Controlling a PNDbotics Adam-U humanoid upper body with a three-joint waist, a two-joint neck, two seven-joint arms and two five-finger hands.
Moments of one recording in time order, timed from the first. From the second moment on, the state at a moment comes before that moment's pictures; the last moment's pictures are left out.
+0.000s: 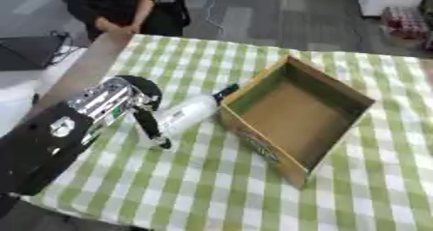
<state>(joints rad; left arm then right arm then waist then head) -0.15 0.80 -0.16 -1.67 -1.17 0.23 -0.90 -0.19 -0.45 -0.07 -1.99 -0.65 -0.64 0.16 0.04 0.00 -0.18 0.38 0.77</state>
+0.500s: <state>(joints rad) -0.17 0.80 -0.16 -1.58 -1.16 0.23 -0.90 -0.19 -0.45 -0.07 -1.99 -0.65 -0.64 0.16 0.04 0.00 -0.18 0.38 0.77</state>
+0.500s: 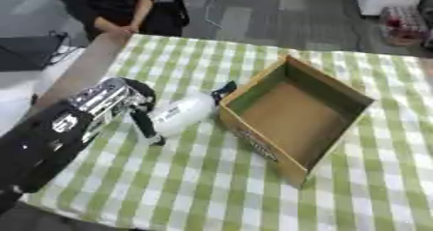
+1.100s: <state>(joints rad) -0.19 0.79 -0.16 -1.55 -1.10 0.23 -0.90 -0.19 -0.45 -0.07 -1.99 -0.65 -0.64 0.16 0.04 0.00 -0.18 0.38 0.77</state>
